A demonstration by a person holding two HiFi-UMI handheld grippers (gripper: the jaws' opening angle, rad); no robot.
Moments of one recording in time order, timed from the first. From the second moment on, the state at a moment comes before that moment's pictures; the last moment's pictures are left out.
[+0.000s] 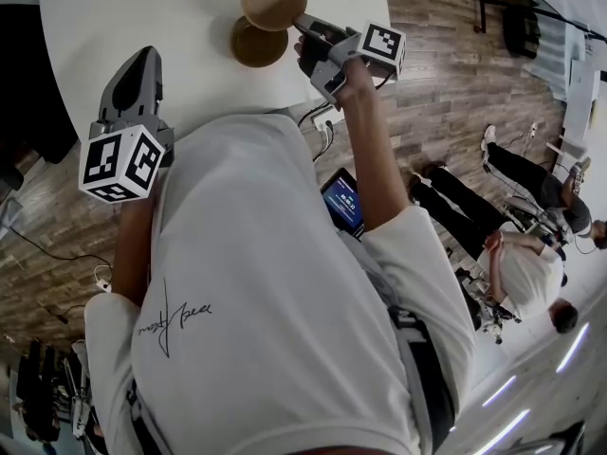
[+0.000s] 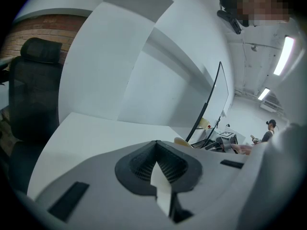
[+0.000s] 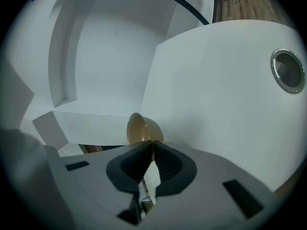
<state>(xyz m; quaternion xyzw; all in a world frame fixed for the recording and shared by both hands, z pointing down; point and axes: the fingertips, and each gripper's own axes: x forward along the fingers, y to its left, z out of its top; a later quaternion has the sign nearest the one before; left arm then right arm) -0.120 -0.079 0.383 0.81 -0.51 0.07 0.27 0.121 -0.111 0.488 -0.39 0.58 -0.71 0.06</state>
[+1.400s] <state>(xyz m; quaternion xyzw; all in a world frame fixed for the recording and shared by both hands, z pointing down) -0.120 -0.066 0.389 0.81 -0.51 0.07 0.28 0.104 -0.046 0.508 -0.36 0.58 -0.73 0.01</state>
